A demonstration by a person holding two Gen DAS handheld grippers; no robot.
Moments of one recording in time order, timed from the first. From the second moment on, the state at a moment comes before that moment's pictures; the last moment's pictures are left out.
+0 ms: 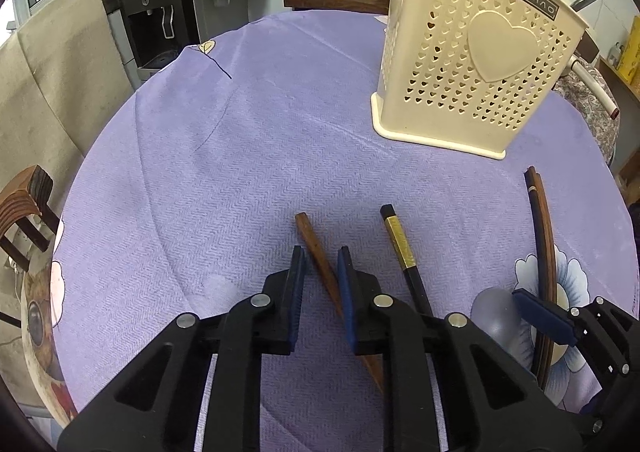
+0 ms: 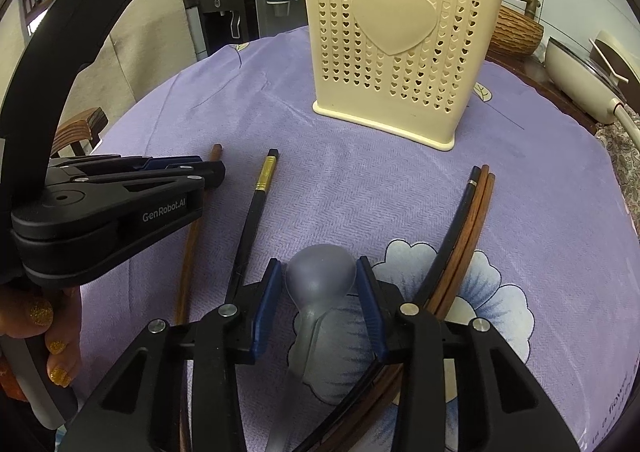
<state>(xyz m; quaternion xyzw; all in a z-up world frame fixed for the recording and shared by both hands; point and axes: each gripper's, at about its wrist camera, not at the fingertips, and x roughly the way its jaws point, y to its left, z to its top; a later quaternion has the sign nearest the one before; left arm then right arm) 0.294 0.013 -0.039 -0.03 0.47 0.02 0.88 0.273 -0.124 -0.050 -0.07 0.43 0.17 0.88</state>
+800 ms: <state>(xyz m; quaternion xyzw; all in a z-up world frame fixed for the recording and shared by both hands) 0.290 0.020 -0.028 -0.07 0.45 0.00 0.89 0.270 -0.136 -0.038 -0.03 0.41 0.18 0.89</state>
